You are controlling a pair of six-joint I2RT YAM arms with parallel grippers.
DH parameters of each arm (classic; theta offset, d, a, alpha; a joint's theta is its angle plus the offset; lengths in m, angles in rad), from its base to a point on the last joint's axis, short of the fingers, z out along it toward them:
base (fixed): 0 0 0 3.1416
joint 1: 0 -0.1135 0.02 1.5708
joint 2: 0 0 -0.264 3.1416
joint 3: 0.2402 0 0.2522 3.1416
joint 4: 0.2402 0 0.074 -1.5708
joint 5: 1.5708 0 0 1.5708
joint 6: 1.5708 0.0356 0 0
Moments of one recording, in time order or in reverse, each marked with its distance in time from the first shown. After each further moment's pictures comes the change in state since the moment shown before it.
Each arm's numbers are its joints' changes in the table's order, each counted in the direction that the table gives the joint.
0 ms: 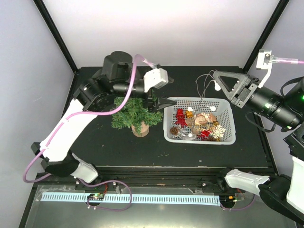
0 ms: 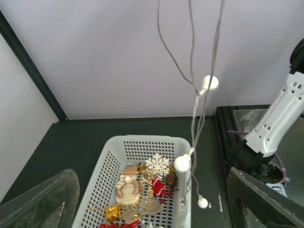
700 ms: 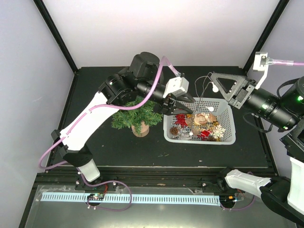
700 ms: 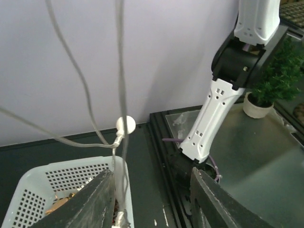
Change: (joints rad) left arm 0.098 0.229 0.179 0.044 0.241 0.006; right arm 0.000 -0.037 -0.092 -0.053 -0.015 0.029
